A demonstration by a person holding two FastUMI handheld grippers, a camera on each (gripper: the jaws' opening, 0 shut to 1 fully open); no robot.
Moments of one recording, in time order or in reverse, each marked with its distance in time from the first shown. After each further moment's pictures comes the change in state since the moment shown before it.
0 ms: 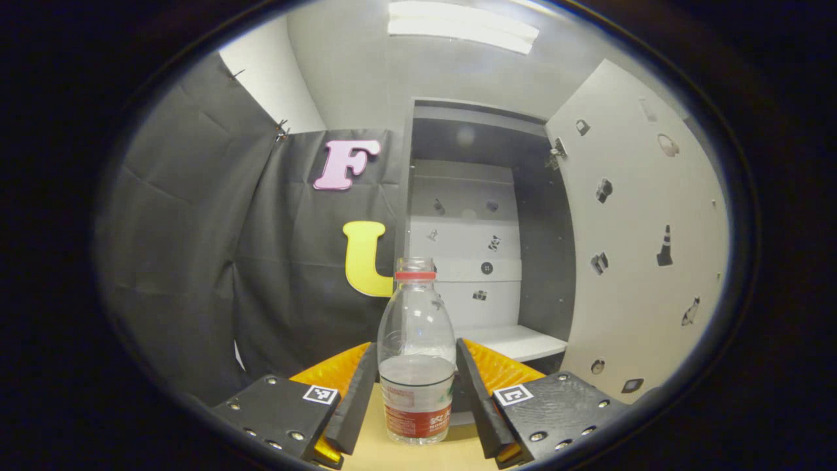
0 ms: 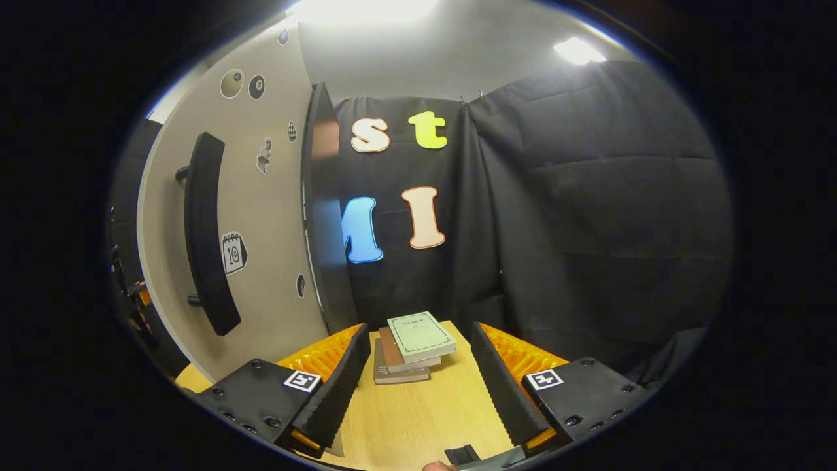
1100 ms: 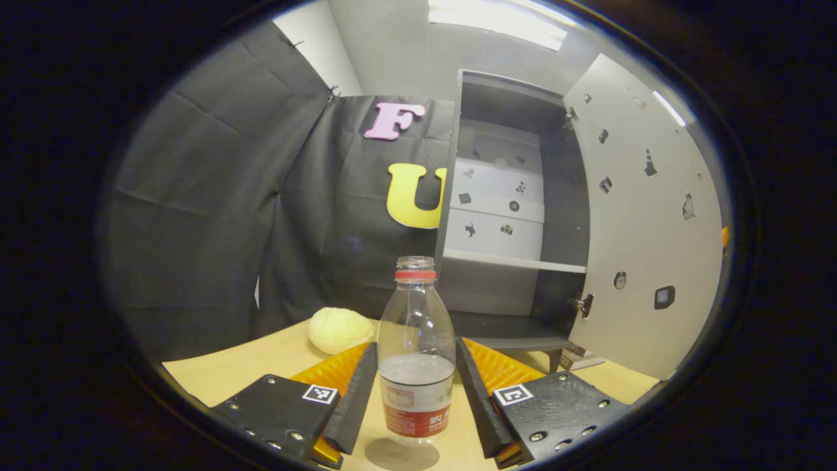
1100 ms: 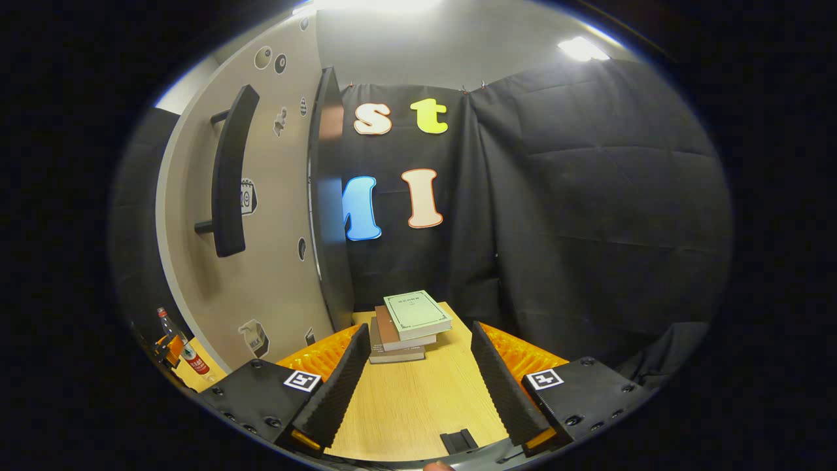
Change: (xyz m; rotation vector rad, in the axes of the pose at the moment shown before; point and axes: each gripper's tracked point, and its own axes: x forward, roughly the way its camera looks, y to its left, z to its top) left arm -0.101 0.044 -0.211 -0.103 0.103 0.125; right arm -0.016 0.000 -0.045 -0.035 0.045 -0.013
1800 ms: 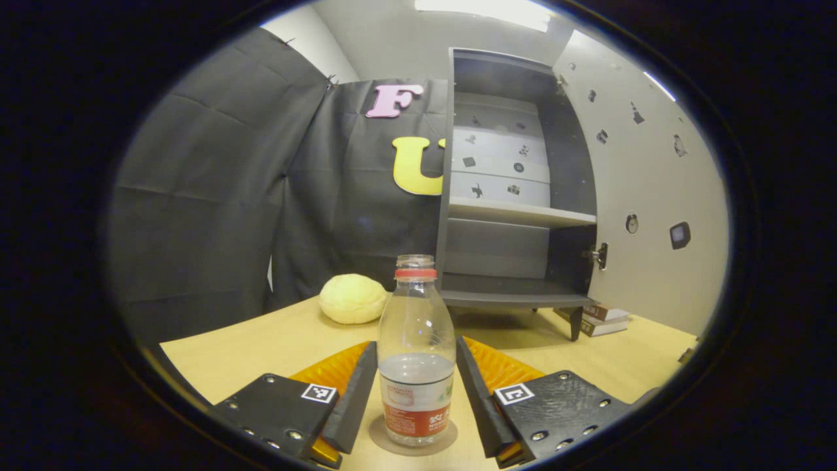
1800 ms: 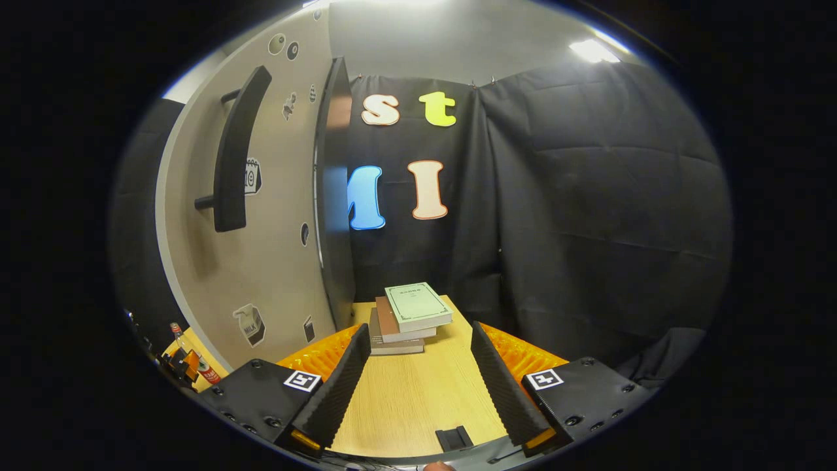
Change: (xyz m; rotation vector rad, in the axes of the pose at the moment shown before) left arm -0.008 0.001 -0.074 0.069 0.058 0.056; right arm 0.006 0.004 -0.015 -0.032 0.039 0.020
